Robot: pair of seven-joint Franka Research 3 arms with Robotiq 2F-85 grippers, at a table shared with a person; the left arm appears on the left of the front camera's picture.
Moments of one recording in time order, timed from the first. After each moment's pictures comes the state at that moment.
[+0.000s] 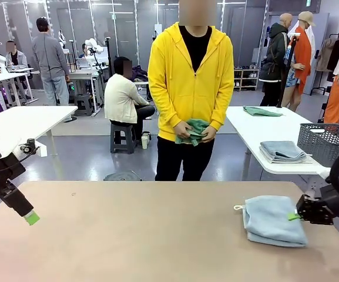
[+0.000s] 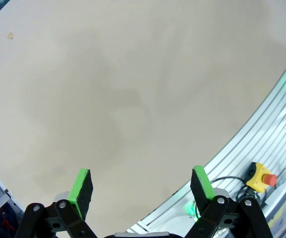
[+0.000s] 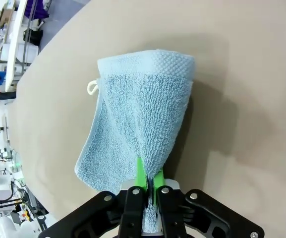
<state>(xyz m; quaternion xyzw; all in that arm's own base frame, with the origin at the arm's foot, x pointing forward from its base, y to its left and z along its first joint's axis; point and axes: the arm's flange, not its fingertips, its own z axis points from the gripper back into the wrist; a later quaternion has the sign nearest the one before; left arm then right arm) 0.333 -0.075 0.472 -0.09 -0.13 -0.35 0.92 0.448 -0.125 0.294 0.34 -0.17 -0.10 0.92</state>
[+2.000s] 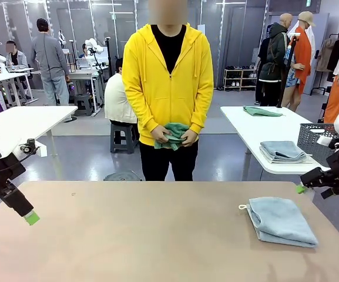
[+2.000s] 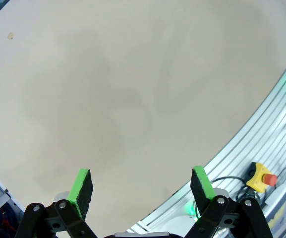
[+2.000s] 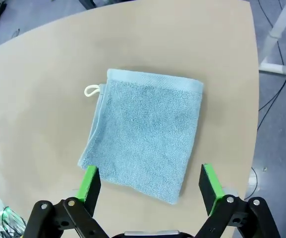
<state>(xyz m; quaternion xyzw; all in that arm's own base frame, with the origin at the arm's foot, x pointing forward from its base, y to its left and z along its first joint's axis) 0.333 -0.075 0.472 -0.09 -0.13 -0.35 0.92 0.452 -0.118 0.399 0.18 -0.21 0.01 0.96</state>
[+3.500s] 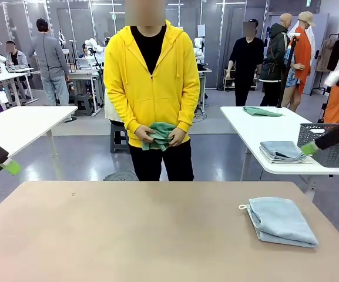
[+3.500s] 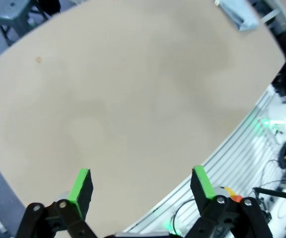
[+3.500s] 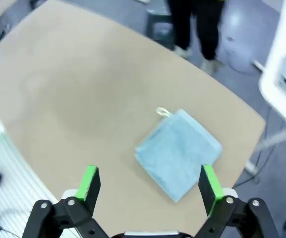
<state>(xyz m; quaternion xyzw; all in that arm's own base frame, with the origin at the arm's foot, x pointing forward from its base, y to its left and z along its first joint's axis) 0.351 -0.010 0.558 -0.18 -0.20 -0.28 0.92 0.358 -0.043 0.579 0.14 -0.34 0.32 0.87</state>
